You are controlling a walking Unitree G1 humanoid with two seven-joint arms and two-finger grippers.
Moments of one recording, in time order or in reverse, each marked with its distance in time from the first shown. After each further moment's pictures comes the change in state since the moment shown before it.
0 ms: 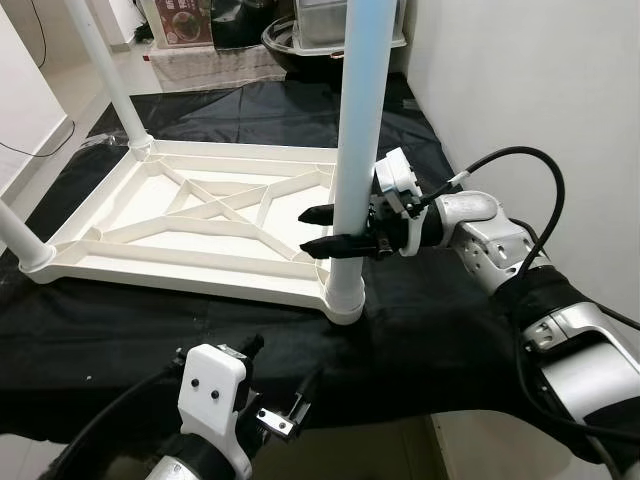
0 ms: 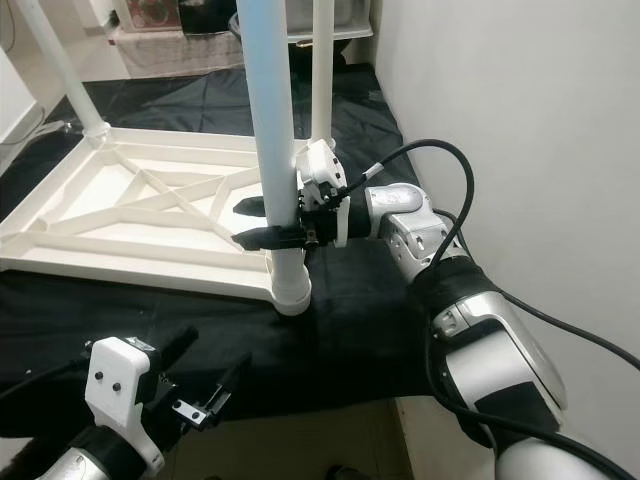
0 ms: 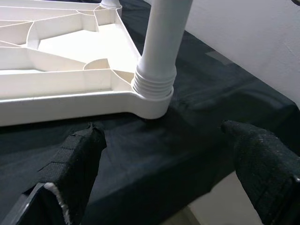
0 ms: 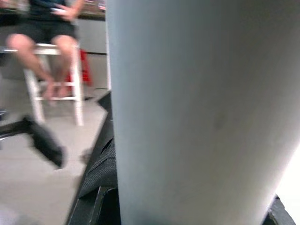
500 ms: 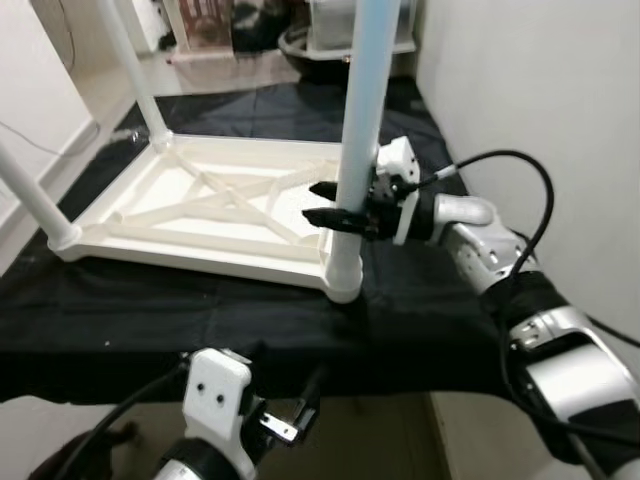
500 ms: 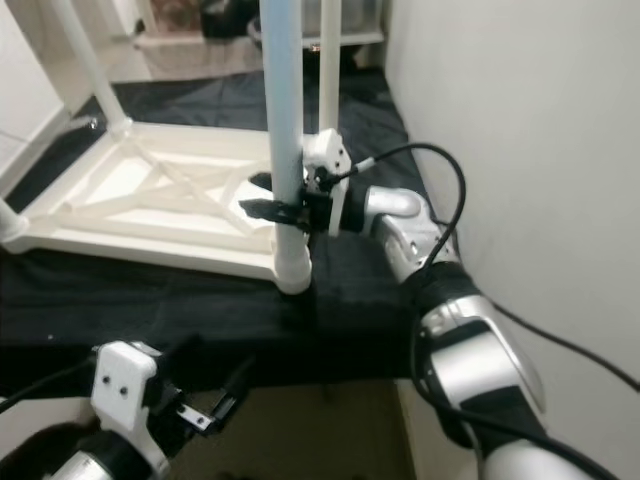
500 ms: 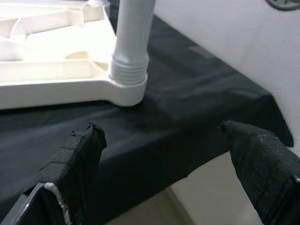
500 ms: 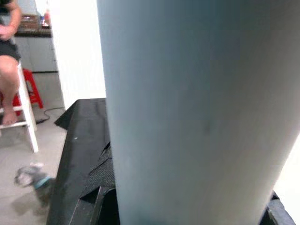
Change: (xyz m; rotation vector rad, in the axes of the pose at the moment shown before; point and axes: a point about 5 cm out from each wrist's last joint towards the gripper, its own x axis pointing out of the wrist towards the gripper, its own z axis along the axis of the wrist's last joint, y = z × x) left arm 0.004 -0.001 0.001 0.001 -0.017 0.008; right arm 0.014 -0.021 0.005 0.043 -0.063 -0.241
